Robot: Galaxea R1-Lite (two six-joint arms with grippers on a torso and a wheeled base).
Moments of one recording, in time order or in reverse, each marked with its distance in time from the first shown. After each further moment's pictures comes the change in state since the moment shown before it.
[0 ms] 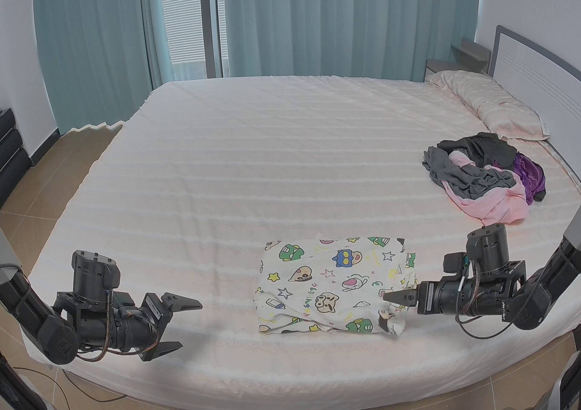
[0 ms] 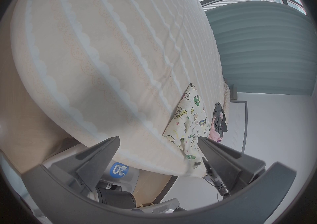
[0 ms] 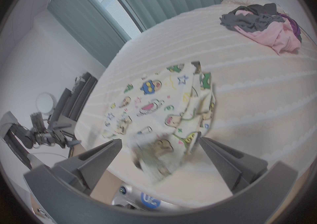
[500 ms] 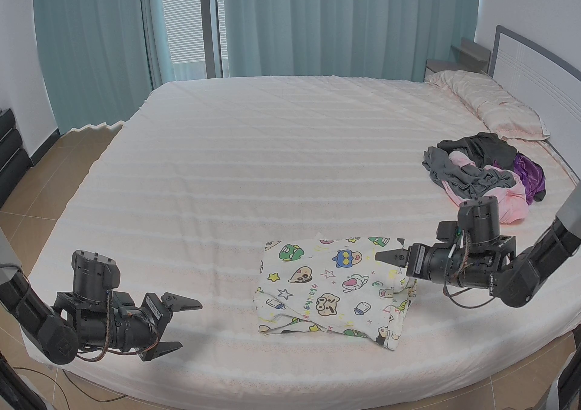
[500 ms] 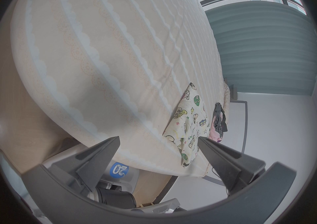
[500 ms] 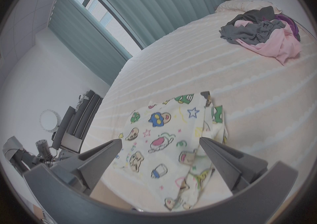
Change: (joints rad) left arm 0.000 0.000 0.000 0.000 0.000 0.000; right arm -0.008 0.037 -0.180 0.006 -0.029 0.104
